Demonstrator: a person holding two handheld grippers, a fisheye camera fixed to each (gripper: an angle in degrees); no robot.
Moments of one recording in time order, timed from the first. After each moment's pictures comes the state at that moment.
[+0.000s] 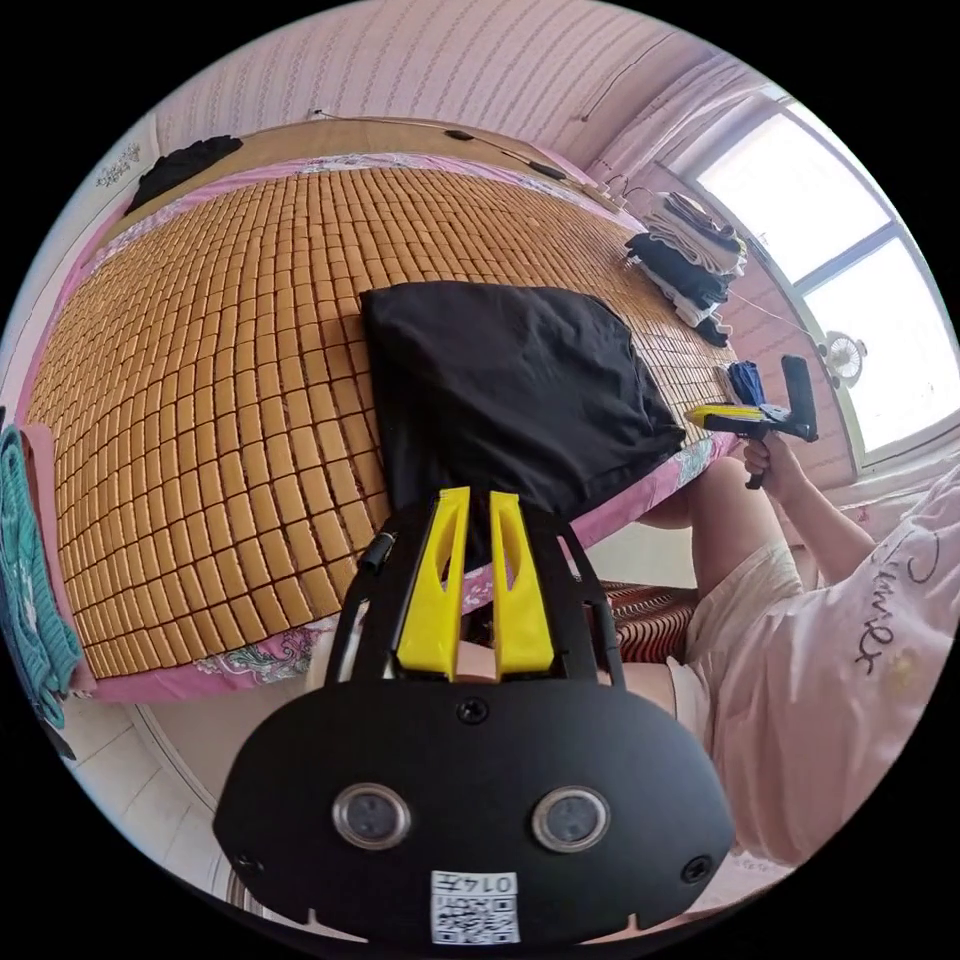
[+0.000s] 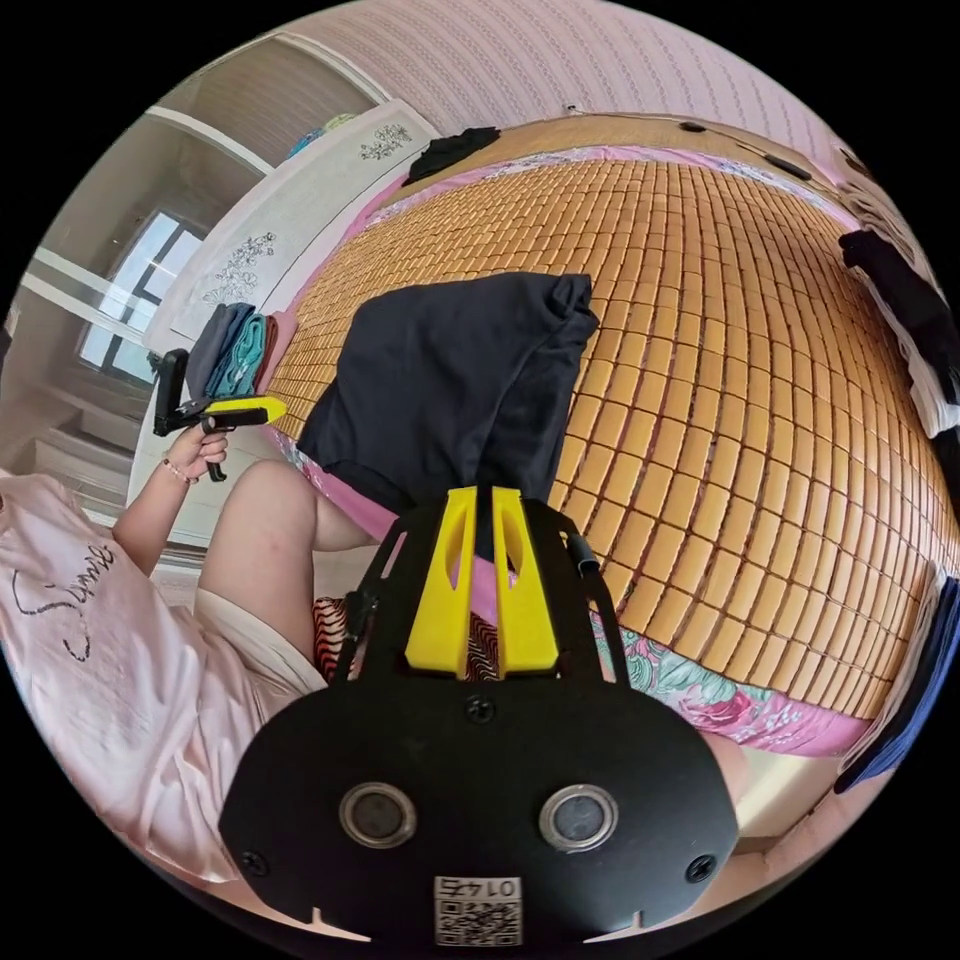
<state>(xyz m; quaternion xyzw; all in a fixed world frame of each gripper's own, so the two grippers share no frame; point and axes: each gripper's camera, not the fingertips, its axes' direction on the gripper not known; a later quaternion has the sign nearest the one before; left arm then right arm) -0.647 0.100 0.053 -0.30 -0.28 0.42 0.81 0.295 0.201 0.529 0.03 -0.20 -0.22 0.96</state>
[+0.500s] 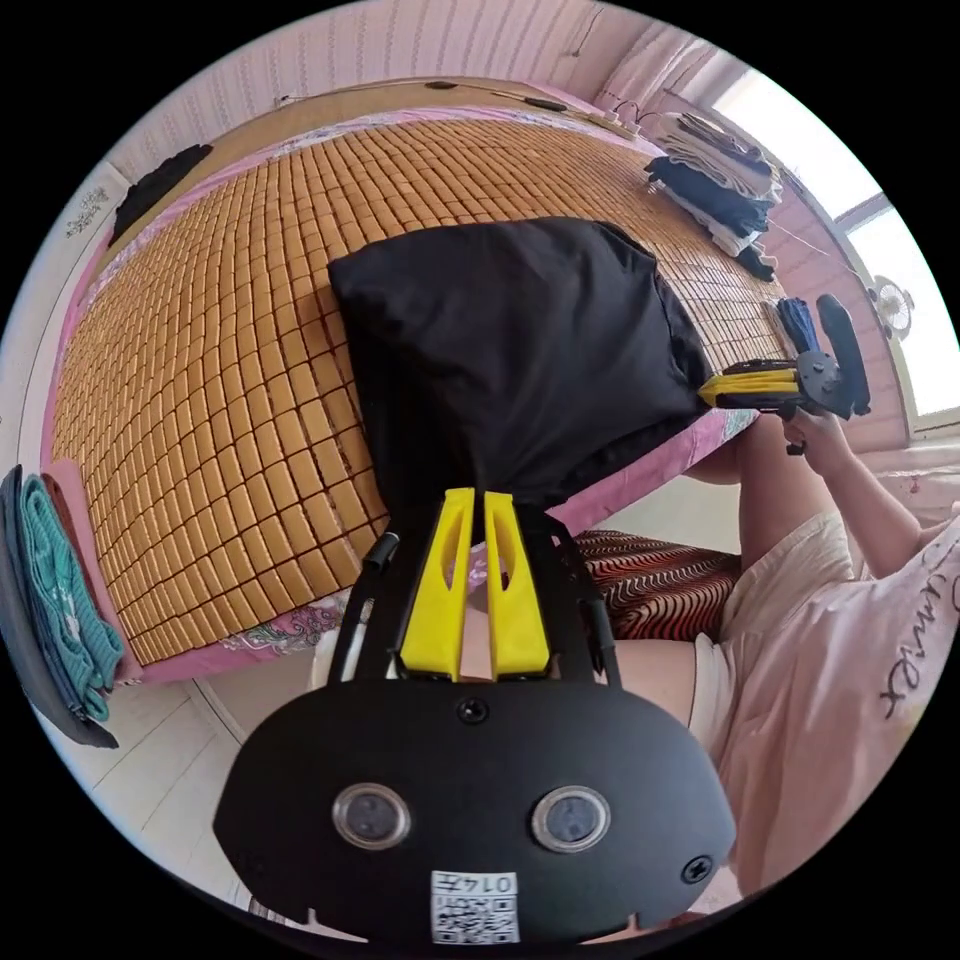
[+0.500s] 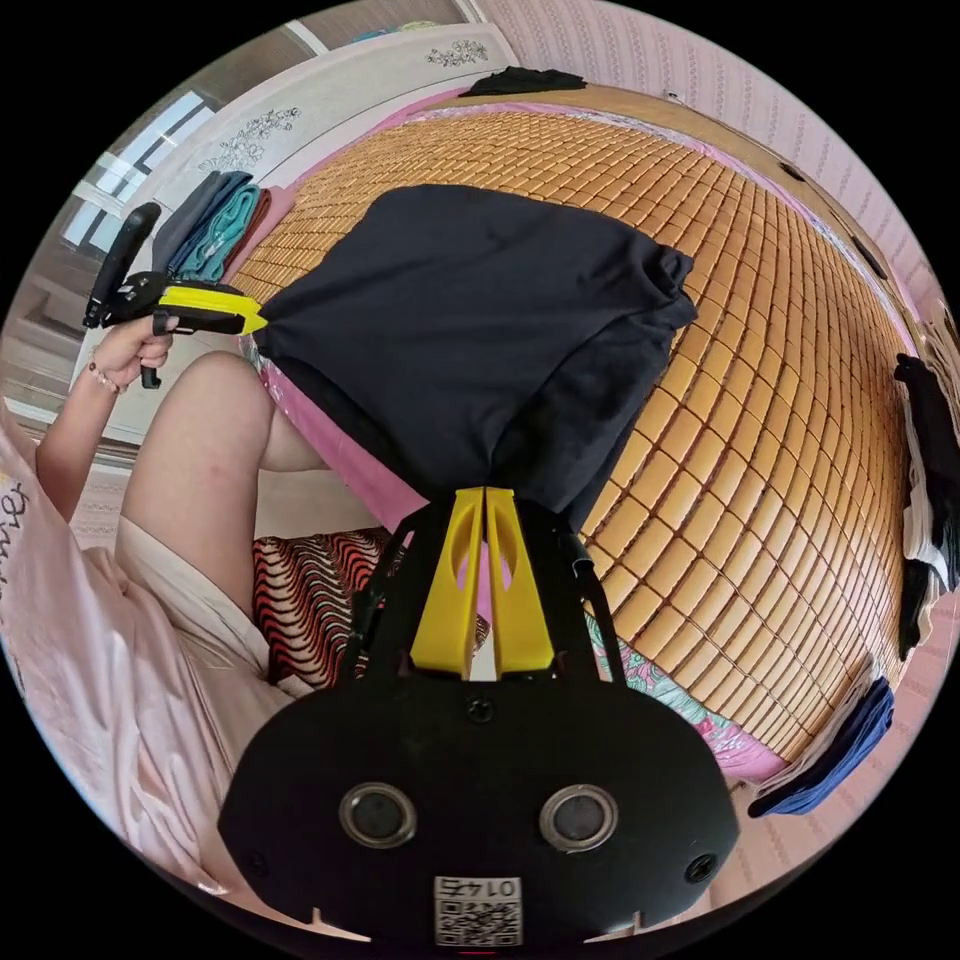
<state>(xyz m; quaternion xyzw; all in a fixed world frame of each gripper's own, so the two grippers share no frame) -0.623 0.161 0.097 -0.34 -0.37 0.43 0.75 0.176 0.203 0.553 -0.03 -0.07 -0.34 0.94</state>
